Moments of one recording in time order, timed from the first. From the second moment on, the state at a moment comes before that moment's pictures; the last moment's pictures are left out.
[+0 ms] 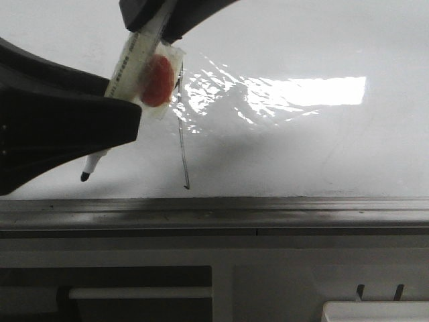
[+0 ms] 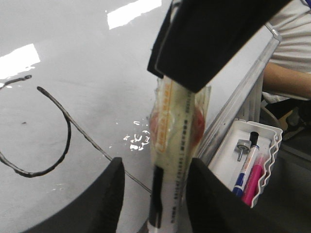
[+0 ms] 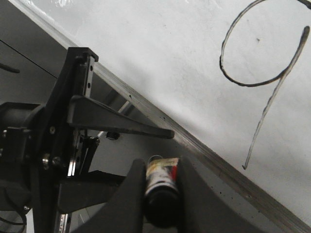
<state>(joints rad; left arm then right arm) -0.75 1.10 -0.26 0.41 -0.61 -0.14 0.87 1.25 -1.06 0.29 0.57 0.09</state>
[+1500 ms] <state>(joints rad) -0.75 1.11 -0.26 -0.38 -0.48 -0.17 0.87 1.25 -1.06 0.25 0.56 0.03</state>
